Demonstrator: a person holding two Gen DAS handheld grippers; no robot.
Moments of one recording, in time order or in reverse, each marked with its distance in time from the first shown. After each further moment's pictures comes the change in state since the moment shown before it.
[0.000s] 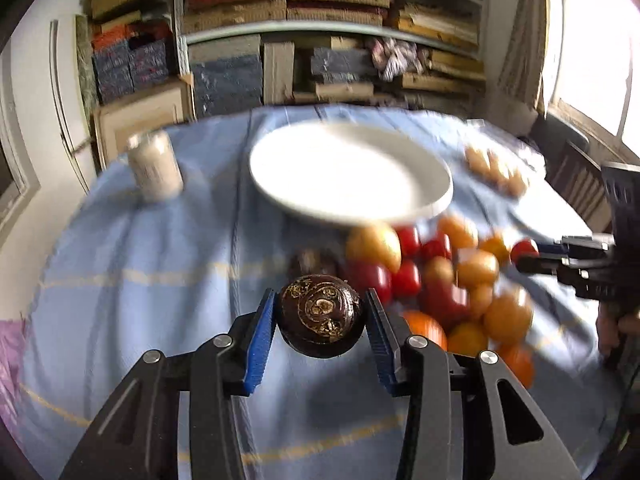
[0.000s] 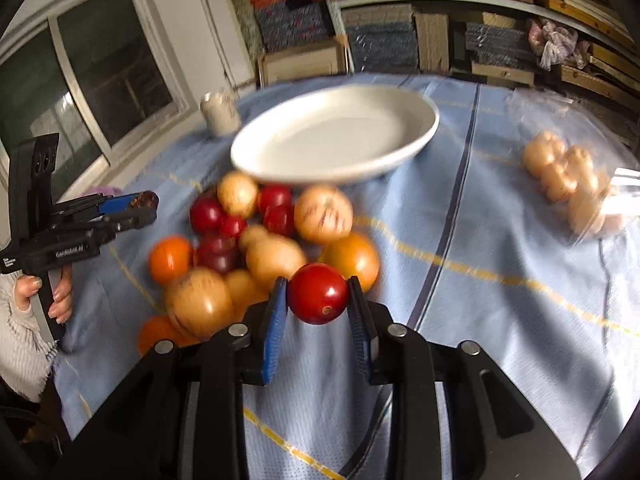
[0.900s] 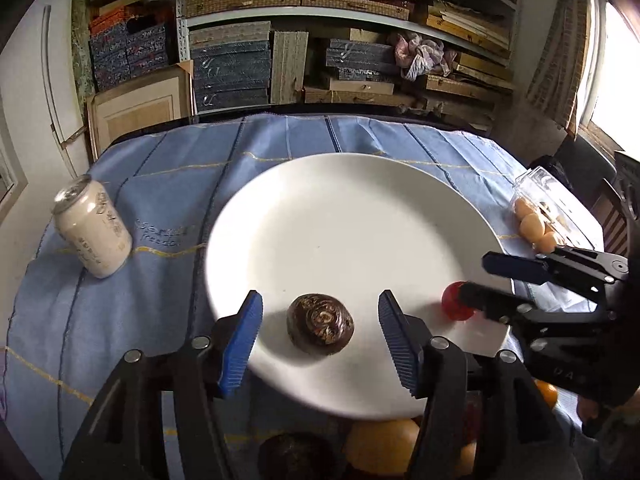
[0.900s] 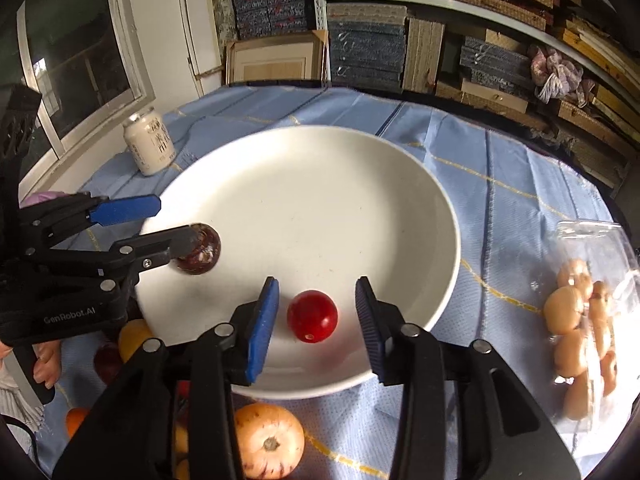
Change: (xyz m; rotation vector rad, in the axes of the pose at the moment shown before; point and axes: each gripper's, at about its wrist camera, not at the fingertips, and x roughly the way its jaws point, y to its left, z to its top) left arm 0.109 0.000 0.097 -0.075 0.052 0.021; right arm 0.104 -0.001 0.115 -0.086 0.045 -0.184
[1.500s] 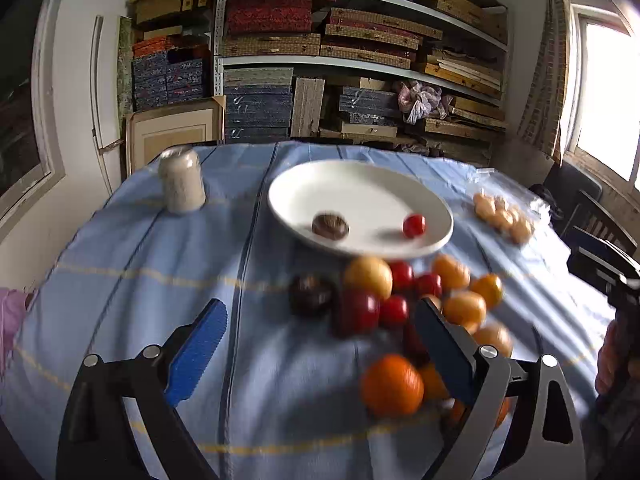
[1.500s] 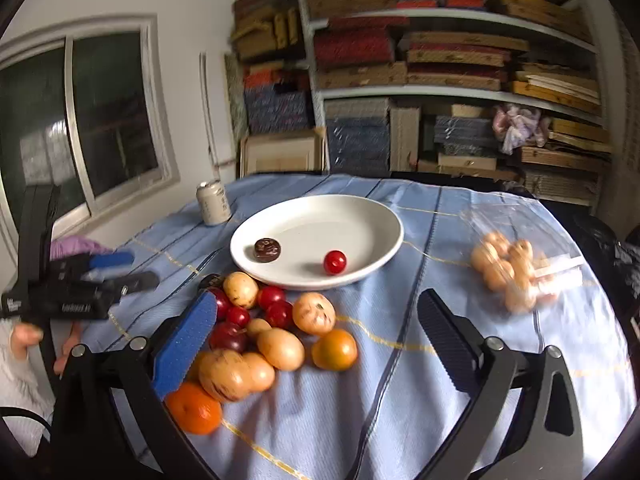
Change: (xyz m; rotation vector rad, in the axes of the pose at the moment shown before) left arm -0.125 -0.007 -0.131 -0.038 -0.182 0.041; right arm -0.161 0.015 -0.145 0.070 -0.366 -0.004
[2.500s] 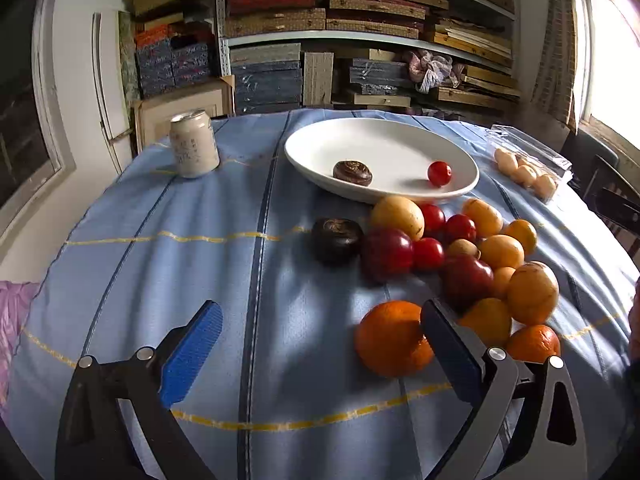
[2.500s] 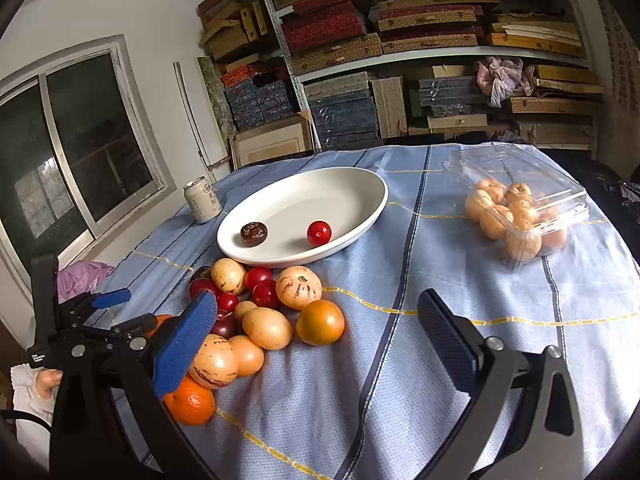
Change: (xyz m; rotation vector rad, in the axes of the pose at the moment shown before) left arm 0.015 0.010 -0.026 0.034 0.093 0.038; right arm 0.011 -0.023 -0.003 0.138 0.068 0.052
